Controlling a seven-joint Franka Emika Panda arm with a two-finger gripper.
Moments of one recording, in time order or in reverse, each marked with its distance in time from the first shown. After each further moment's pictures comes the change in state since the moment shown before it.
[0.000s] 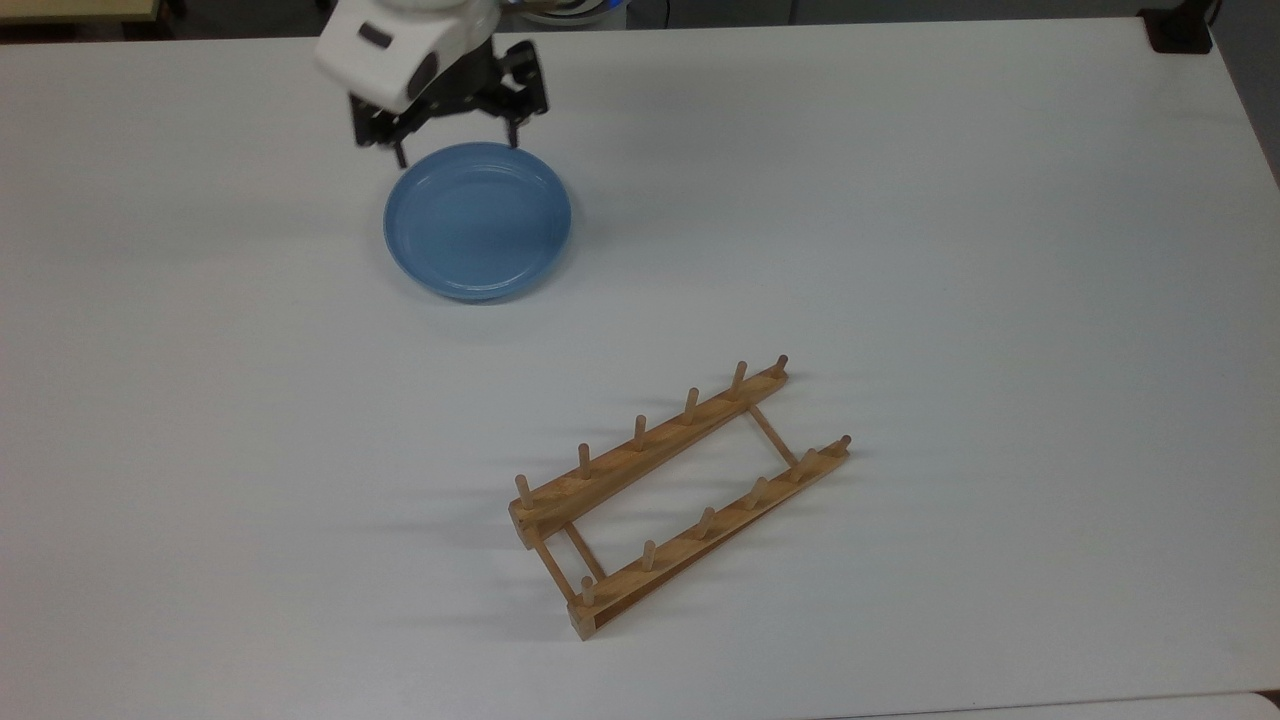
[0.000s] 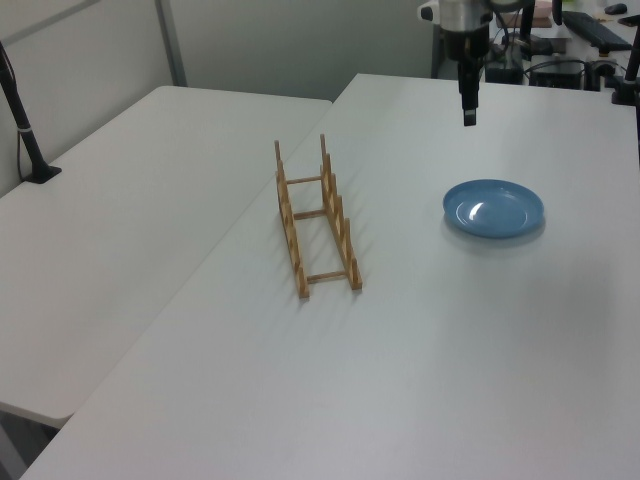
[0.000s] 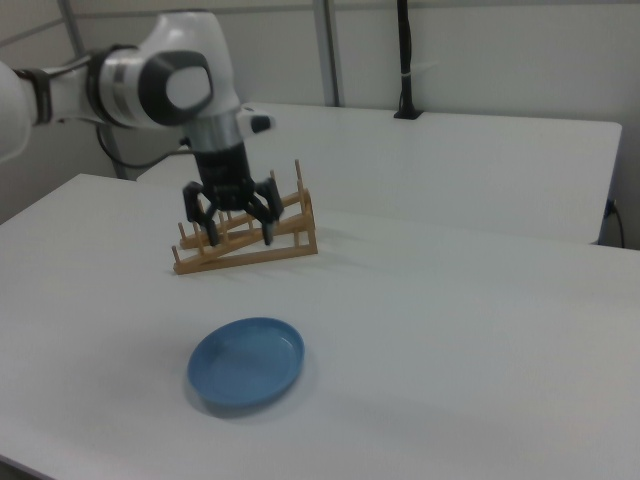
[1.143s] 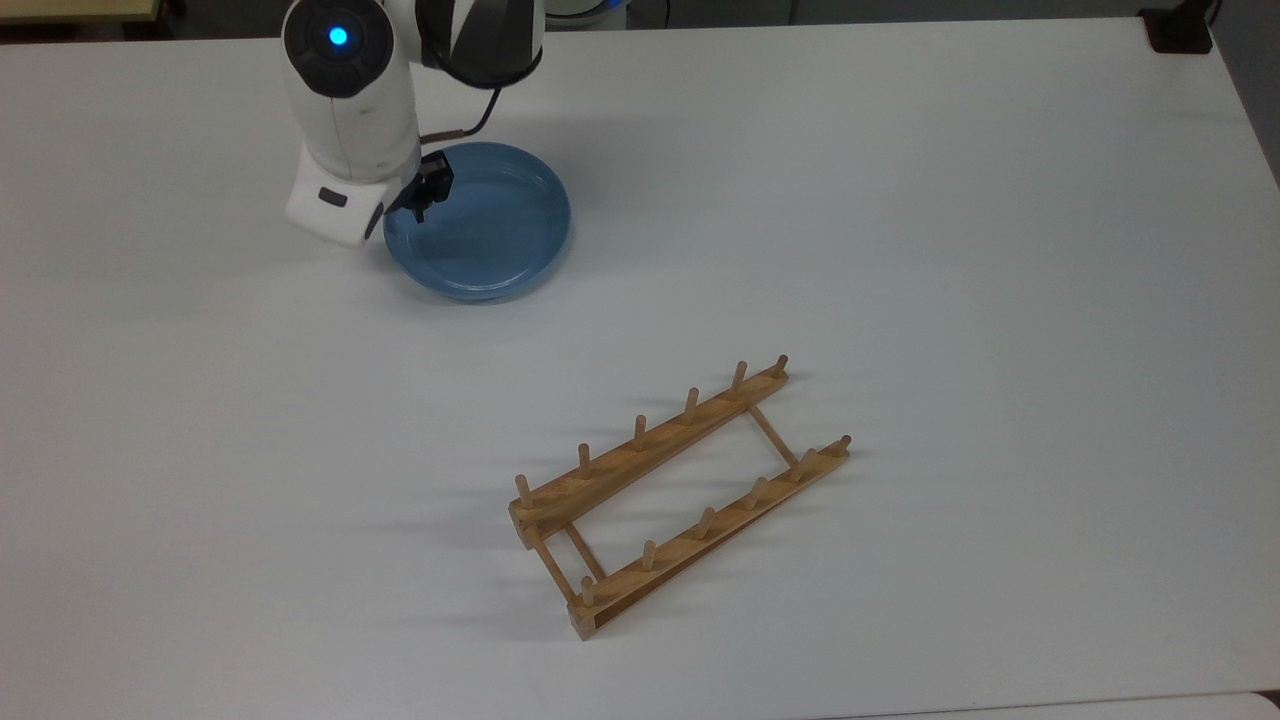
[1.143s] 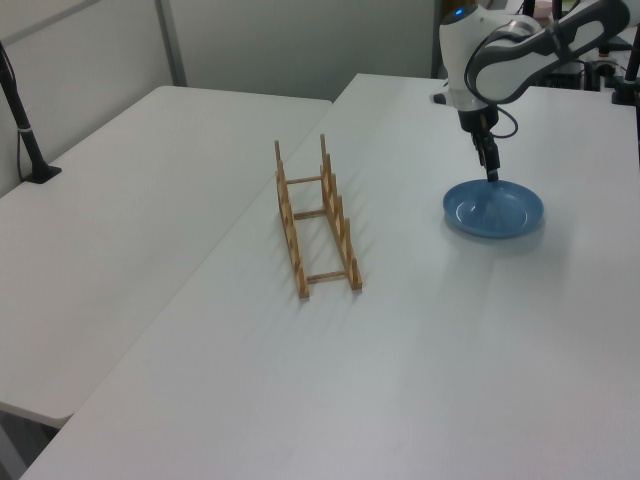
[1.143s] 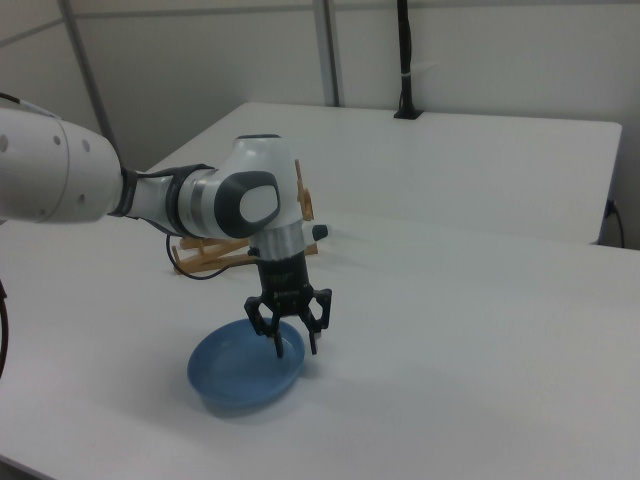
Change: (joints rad) arm -0.131 0.156 0.000 -0.205 -0.133 0.243 -0.213
